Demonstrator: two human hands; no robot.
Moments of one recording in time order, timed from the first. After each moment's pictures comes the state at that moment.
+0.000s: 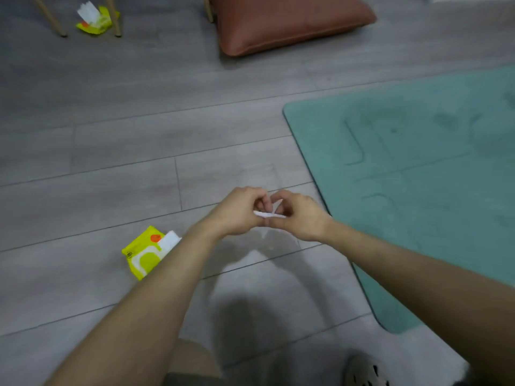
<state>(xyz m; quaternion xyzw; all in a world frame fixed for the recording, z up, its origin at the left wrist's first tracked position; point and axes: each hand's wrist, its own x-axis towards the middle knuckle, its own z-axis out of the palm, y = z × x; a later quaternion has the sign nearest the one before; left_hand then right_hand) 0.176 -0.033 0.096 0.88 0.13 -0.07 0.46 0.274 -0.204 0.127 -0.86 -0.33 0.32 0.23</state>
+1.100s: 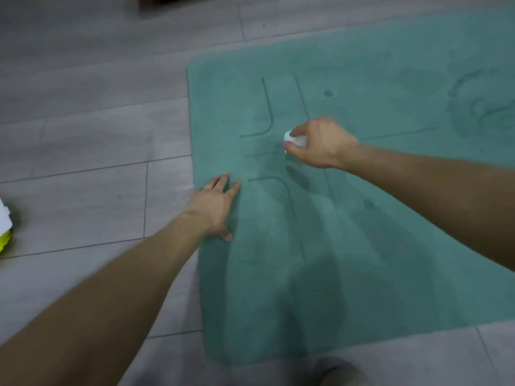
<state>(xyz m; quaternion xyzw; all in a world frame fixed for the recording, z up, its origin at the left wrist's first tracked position) 0.414 -0.312 -0.005 0.92 0.24 -0.31 0.05 0.661 -0.436 0.038 -0.86 -0.48 0.15 0.08</state>
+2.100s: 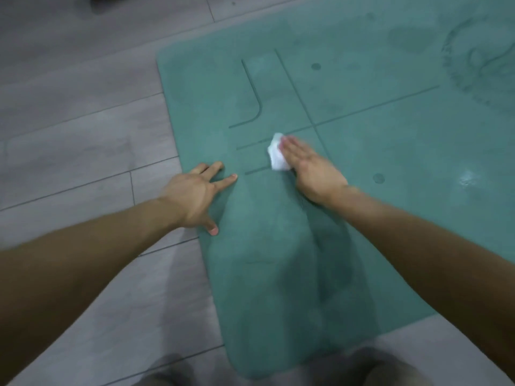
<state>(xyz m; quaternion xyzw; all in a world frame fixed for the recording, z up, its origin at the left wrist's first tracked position) 0.411 -0.265 0.012 0.96 0.05 -0.29 -0.05 0.608 -0.473 -0.081 -0.84 -0.50 0.14 0.15</state>
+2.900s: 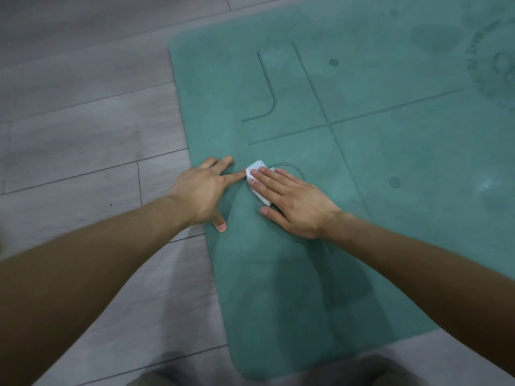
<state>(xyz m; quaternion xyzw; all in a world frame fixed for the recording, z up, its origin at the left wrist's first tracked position) 0.407 -0.266 0.003 0.97 0.10 -0.24 0.00 0.540 -0.462 -0.083 -0.74 -0.67 0.08 0.04</state>
